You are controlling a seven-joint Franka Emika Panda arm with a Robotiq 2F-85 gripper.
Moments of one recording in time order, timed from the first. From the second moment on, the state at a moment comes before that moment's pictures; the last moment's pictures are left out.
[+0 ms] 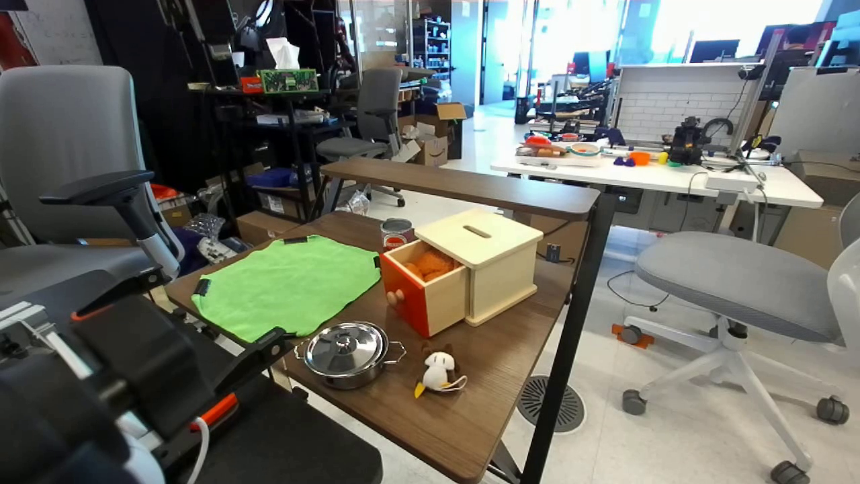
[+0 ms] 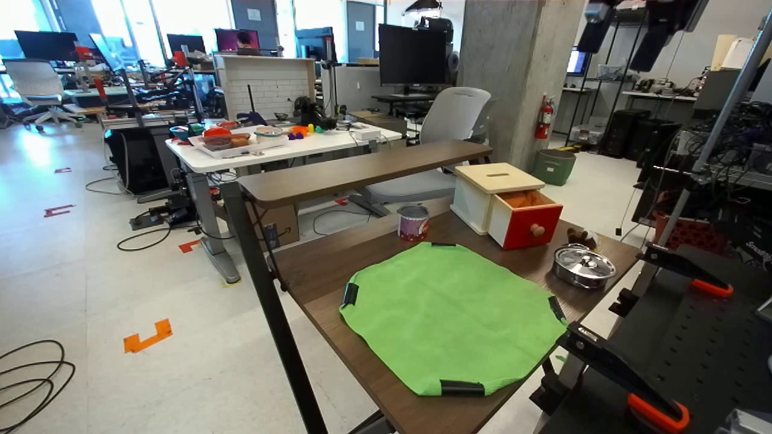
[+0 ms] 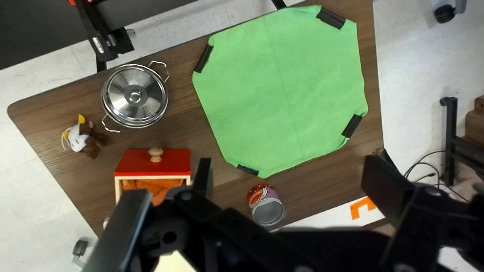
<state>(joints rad) -0.01 -0.35 0.01 -2.59 0.16 2.37 0.15</state>
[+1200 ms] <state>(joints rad) 0.14 0.23 0.19 -2.39 0.25 2.75 0.51</state>
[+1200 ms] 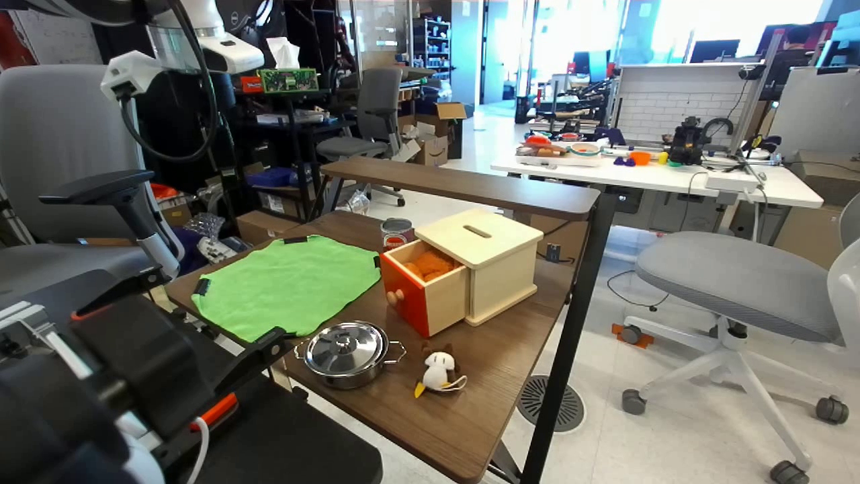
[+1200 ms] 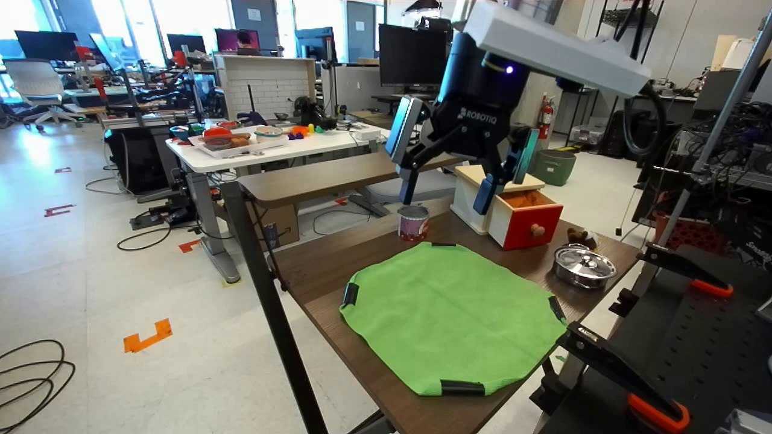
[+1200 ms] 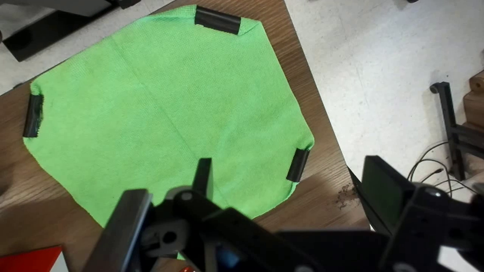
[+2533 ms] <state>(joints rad) 0.33 0.67 0.01 -1.97 0.12 2.71 0.76</state>
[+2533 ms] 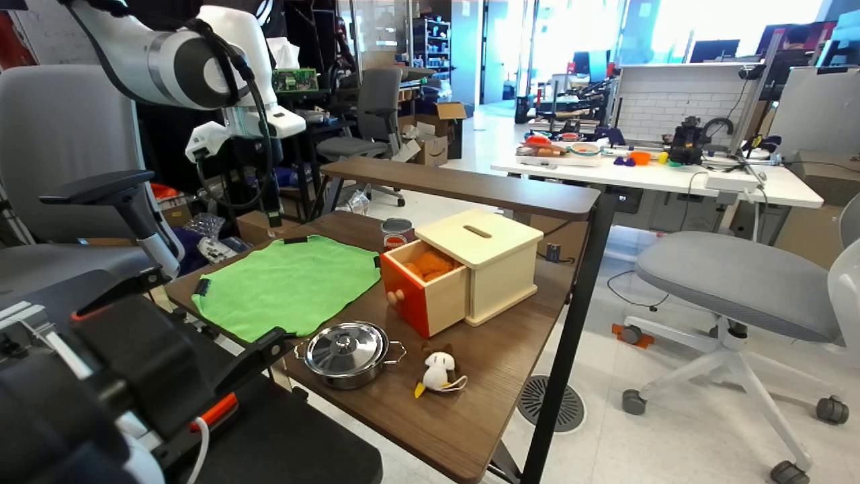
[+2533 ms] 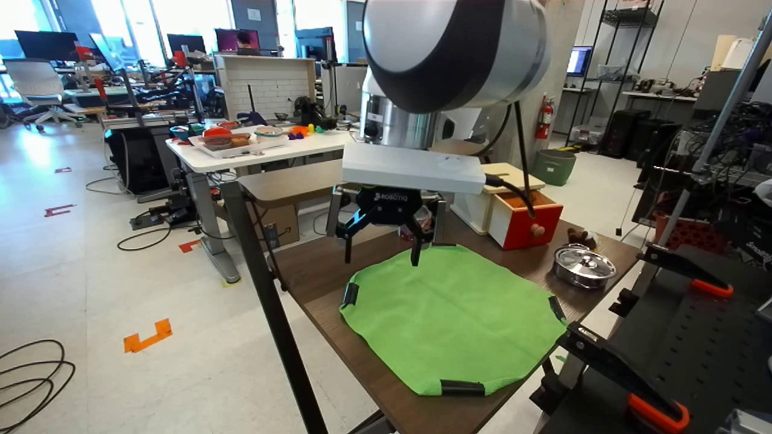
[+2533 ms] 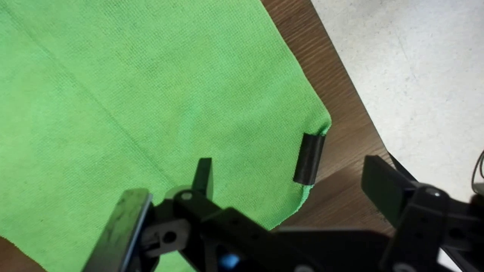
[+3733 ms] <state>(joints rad) 0.36 0.93 -0.01 -1.63 0.12 2.56 0.81</state>
